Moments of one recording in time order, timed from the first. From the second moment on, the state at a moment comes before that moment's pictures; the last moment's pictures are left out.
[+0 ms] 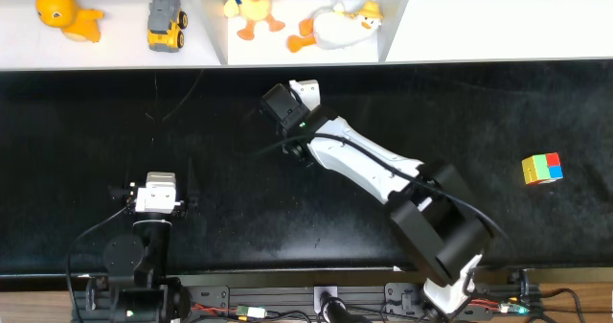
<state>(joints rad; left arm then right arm) 0.03 0.01 0.02 -0.09 0.01 0.29 0.75 1.93 1.30 -0.64 0.28 0.62</state>
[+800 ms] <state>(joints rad) 0.03 0.01 0.02 -0.09 0.01 0.29 0.50 1.18 0.92 -0.87 0.31 0.62</state>
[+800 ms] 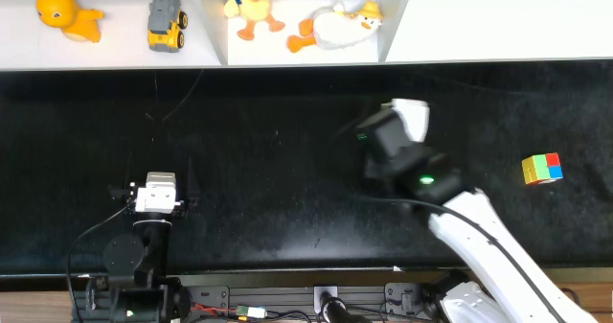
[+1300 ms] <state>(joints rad) 0.03 0.01 0.02 -0.09 0.01 0.29 0.05 1.06 0.91 -0.81 0.18 0.30</state>
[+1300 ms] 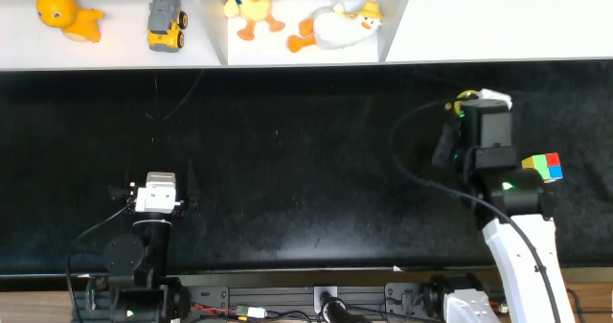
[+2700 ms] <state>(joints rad) 0.03 0.01 0.02 -0.09 0.01 0.29 0.07 1.71 1.40 -0.65 0.17 -0.05</state>
